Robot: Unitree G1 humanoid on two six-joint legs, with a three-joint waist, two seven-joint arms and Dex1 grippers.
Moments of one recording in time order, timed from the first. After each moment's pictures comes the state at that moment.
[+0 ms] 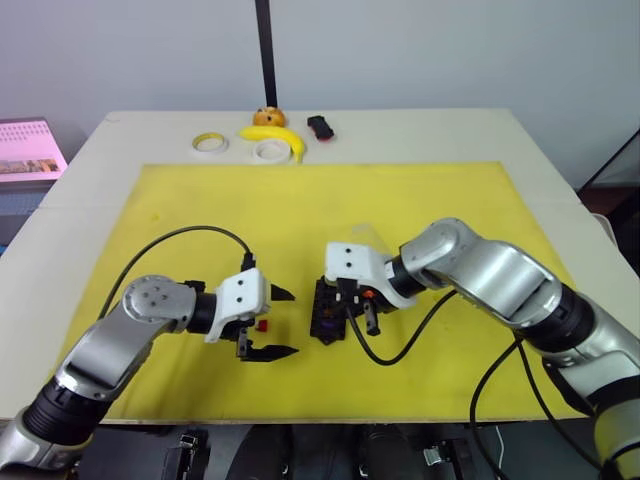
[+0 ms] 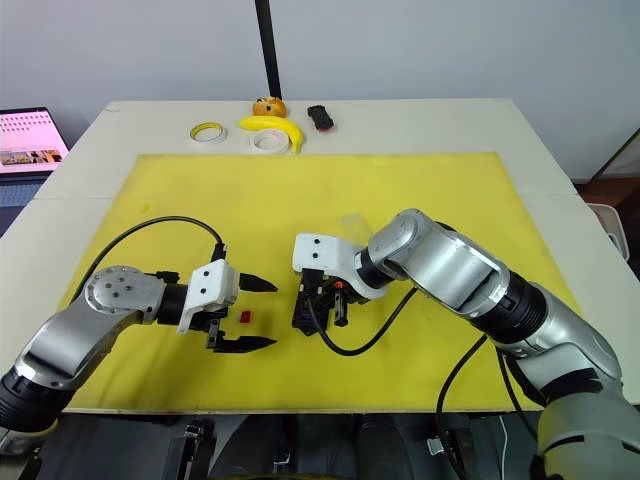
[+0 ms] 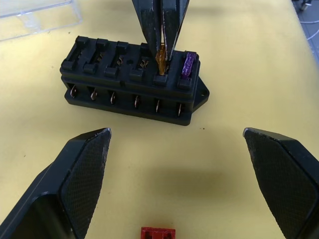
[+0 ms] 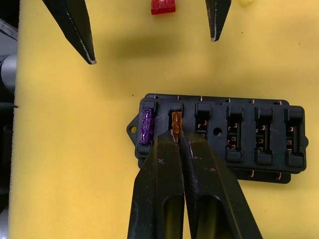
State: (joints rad) left arm -0.29 0.81 -0.20 -0.41 -0.33 0.45 -1.12; right arm -0.95 -0.73 0.62 -0.43 0.36 1.19 1.05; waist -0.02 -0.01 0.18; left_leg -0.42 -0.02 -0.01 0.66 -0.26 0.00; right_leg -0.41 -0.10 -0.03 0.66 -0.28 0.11
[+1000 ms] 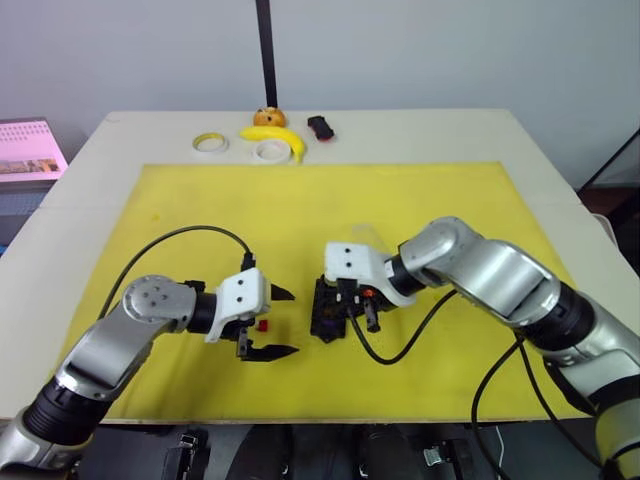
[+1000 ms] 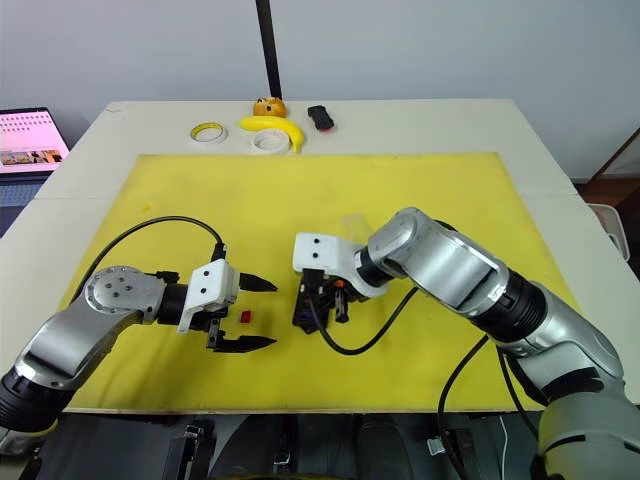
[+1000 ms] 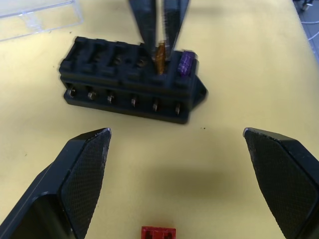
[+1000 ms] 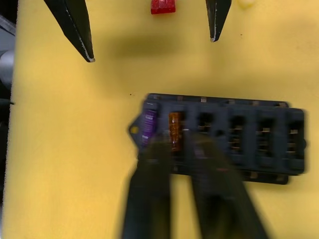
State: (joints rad) left arm -0.29 0.81 -0.20 -0.41 -0.34 0.45 -1.11; right arm -0.95 -0.73 0.64 -0.41 0.35 1.16 1.06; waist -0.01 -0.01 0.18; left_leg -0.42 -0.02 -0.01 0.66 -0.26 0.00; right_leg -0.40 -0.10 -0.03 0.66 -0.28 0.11
